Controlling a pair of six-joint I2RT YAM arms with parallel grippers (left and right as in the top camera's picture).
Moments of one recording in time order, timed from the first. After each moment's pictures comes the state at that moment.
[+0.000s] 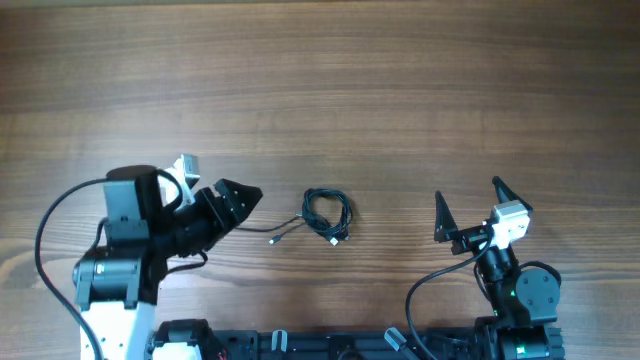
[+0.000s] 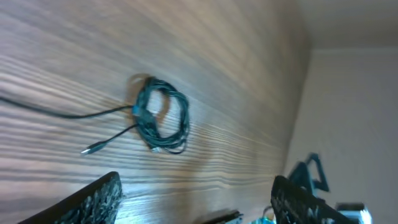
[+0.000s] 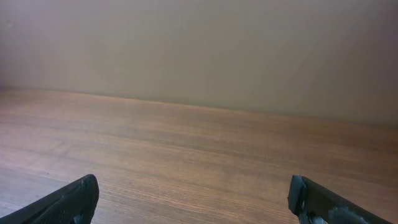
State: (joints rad) left arm 0.02 0.86 0.82 -0.91 0.63 -0.67; right arm 0.07 0.01 0.01 0.01 -0.16 -0.01
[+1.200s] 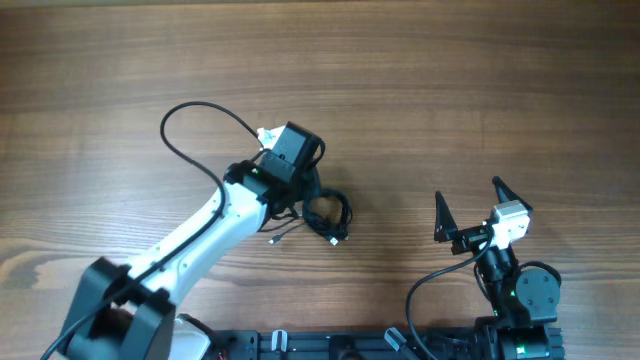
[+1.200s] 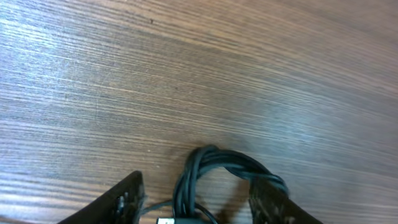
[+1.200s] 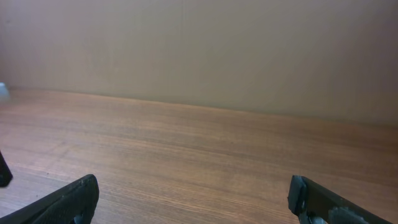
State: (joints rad) left arm -0.58 1.55 0.95 -0.56 -0.09 -0.78; right arm 0.07 0.01 0.01 0.01 -0.16 -0.01
